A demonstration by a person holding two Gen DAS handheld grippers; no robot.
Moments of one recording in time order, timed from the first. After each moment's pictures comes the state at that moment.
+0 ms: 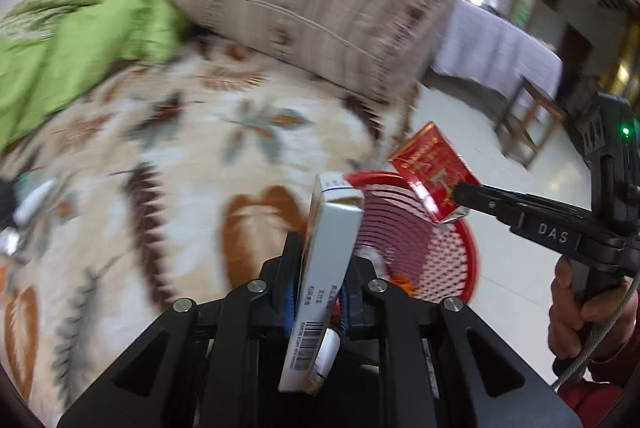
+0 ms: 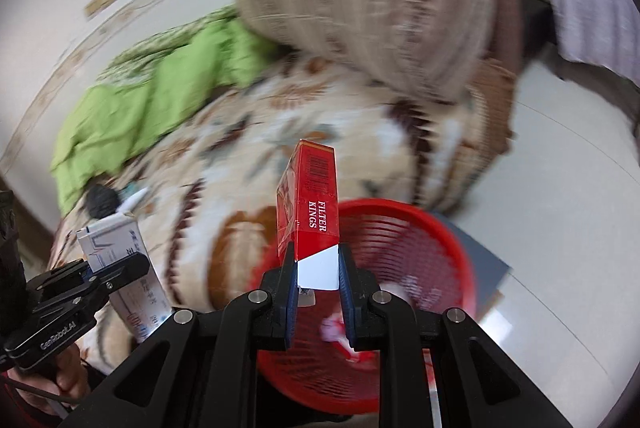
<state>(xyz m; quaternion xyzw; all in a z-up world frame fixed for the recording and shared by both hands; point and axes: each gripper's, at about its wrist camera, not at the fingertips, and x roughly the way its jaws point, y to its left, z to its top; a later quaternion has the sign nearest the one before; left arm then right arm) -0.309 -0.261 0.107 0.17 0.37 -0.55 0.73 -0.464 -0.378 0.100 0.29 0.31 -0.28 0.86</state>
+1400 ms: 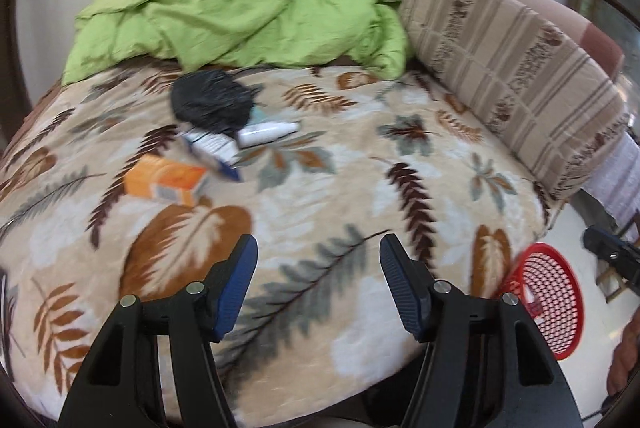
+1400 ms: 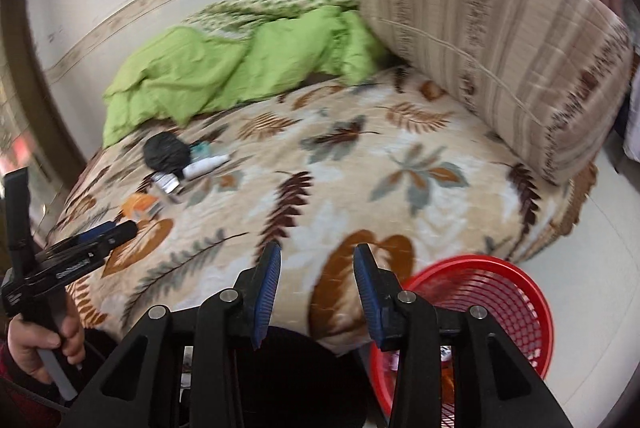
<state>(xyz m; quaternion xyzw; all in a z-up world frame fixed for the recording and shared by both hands) -0.187 -0.061 0.112 0.04 0.37 -0.27 0.89 -0.352 -0.277 0.143 0.15 0.33 -0.15 0.92</state>
